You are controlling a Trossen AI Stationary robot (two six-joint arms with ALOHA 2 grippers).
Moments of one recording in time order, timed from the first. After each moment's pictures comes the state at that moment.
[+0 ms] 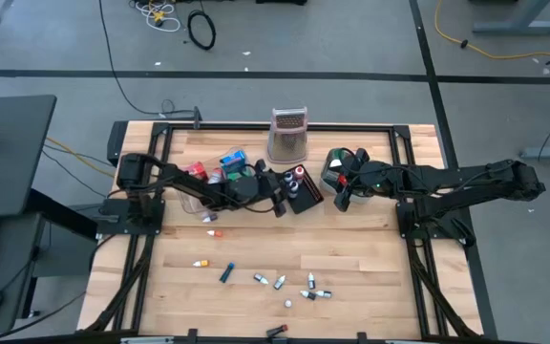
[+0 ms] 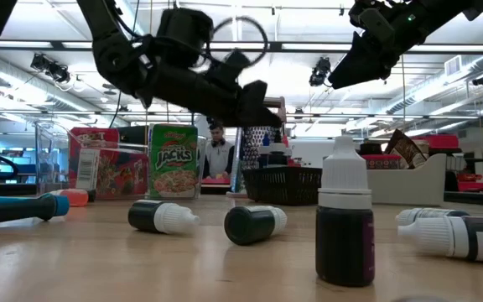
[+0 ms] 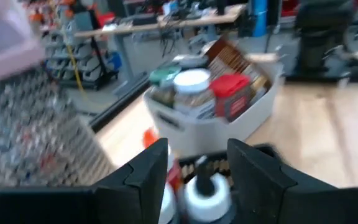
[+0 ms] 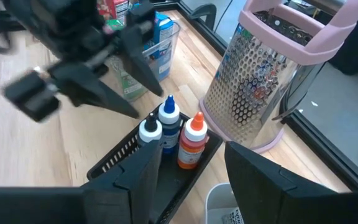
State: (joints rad) left arm 0.03 1.87 0.82 0.89 -0.43 0.06; right arm -0.02 1.00 0.72 -0.28 0.40 0.16
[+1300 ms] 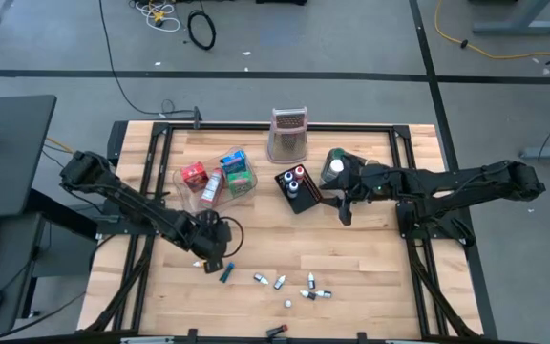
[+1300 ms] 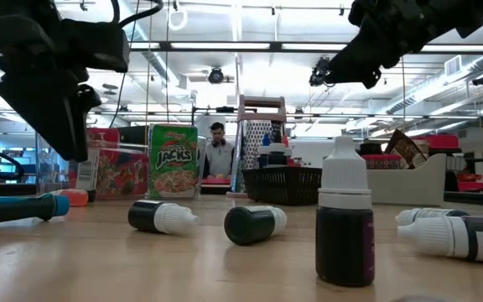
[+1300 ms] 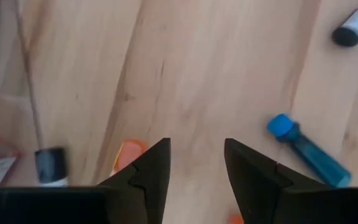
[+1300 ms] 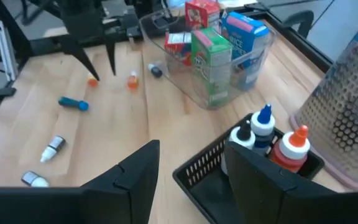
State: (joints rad) left arm -0.47 1.44 0.81 -0.59 -0.27 -0.70; right arm -0.02 1.00 0.63 -0.08 0.07 0.14
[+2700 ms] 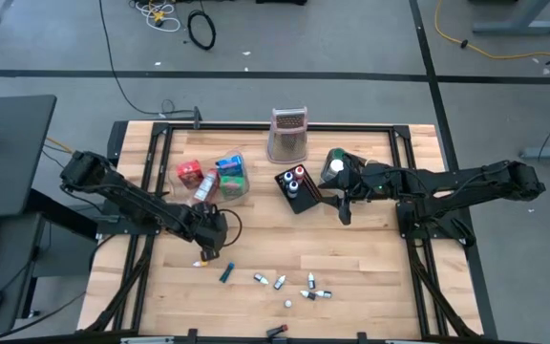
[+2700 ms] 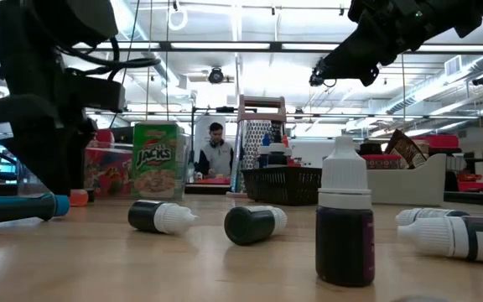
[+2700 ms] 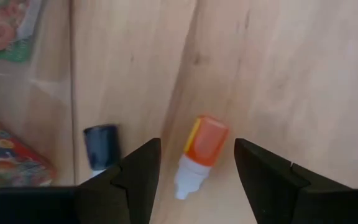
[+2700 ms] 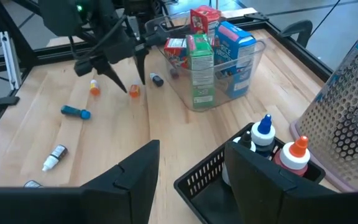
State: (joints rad) left arm -0.37 1.44 0.67 -0.55 -0.27 -0.60; right arm -0.02 1.00 0.63 -0.05 0.07 0.14
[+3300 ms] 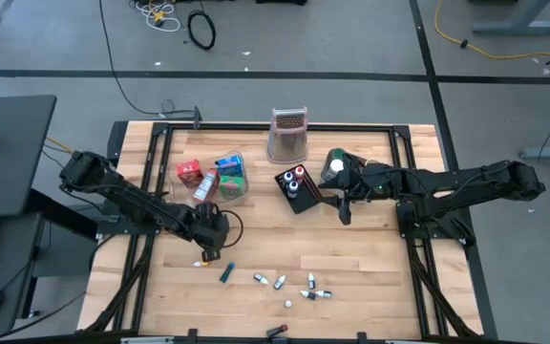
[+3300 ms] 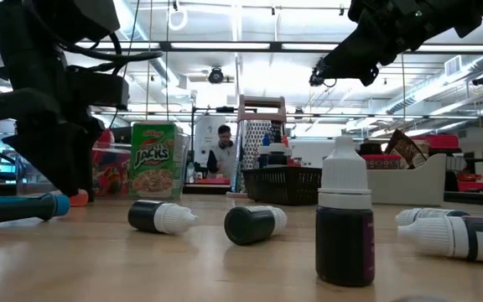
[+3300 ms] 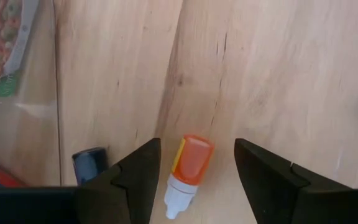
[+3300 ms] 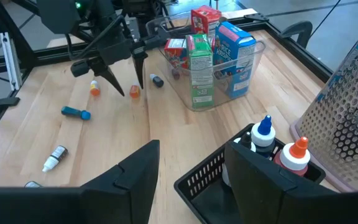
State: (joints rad) left arm -0.37 1.44 0.65 -0.48 -0.26 -0.55; right arm -0.02 1.00 0.63 -0.05 0.07 0.14
